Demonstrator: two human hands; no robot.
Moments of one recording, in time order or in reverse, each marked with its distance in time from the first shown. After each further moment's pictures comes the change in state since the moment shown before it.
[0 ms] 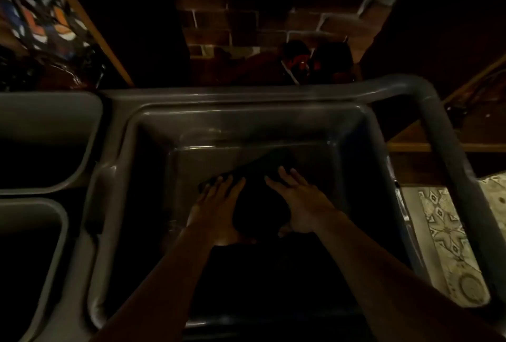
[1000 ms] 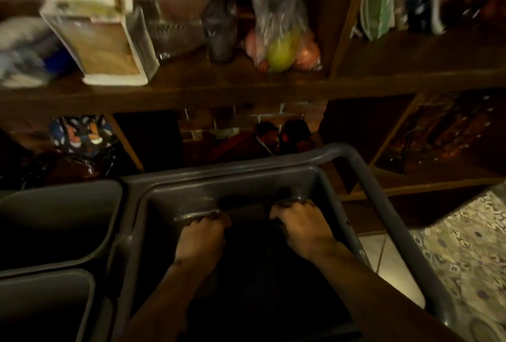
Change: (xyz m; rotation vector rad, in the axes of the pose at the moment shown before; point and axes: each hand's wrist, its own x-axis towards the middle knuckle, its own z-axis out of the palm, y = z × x) left_hand -0.068 0.041 -0.119 0.157 0.380 0.006; right_hand -0.104 -0.031 -0.086 -0.118 0.536 0.052
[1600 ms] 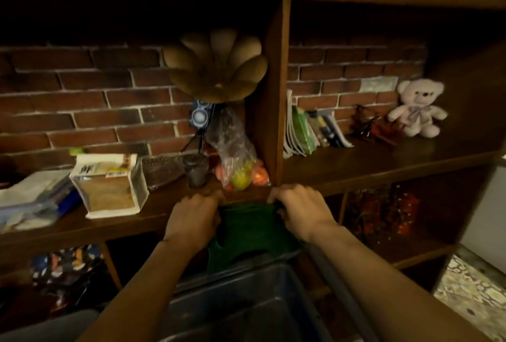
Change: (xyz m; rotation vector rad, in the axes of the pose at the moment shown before) left_hand 0.034 0.061 -0.267 0.017 0.511 0.264; right_hand -0.029 0.025 -0.254 -0.068 0.486 0.093
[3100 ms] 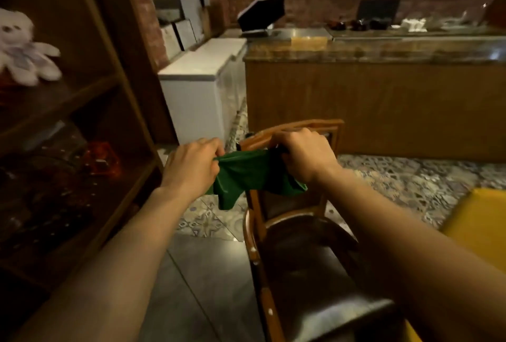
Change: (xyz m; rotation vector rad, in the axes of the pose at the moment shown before) left_hand -0.128 0.659 0.040 -0.522 -0.090 1.076; right_hand -0.601 0.275 -0.173 -0.314 0.158 1.085
